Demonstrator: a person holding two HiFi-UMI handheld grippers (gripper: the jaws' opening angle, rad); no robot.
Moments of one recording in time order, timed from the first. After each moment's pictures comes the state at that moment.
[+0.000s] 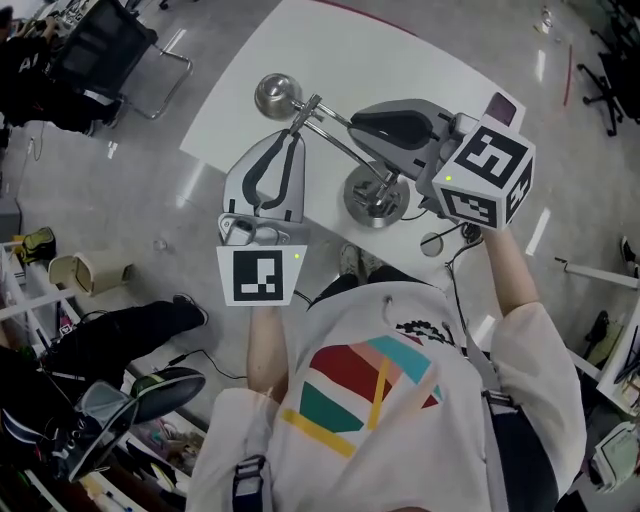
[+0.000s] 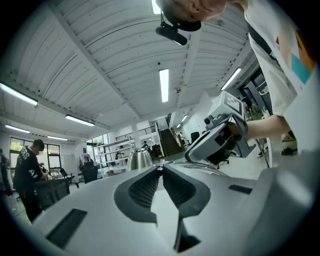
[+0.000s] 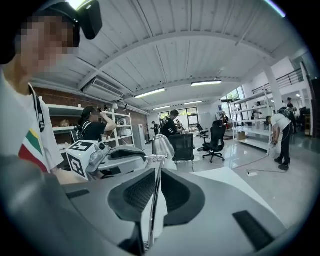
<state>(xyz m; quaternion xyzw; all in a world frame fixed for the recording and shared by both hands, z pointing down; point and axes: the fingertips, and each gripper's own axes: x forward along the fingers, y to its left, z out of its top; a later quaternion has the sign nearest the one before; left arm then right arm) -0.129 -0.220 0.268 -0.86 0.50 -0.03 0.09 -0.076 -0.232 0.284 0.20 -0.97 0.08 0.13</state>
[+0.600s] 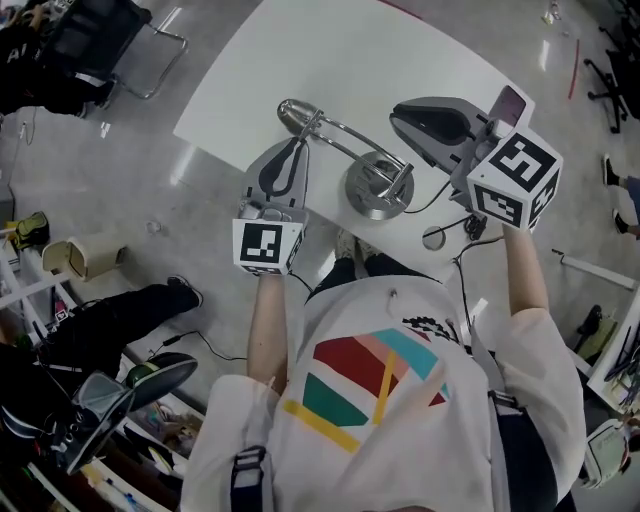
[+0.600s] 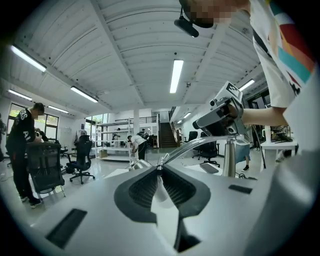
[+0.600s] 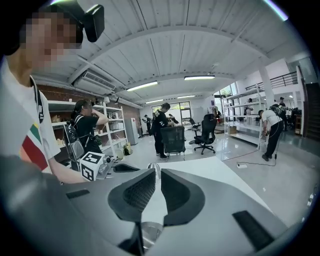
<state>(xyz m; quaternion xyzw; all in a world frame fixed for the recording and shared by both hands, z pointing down) -0.141 -0.243 0.392 -0.88 0.48 -0.06 -0.01 -0.027 -0.257 0.320 0.23 -0.95 0.10 0.17</state>
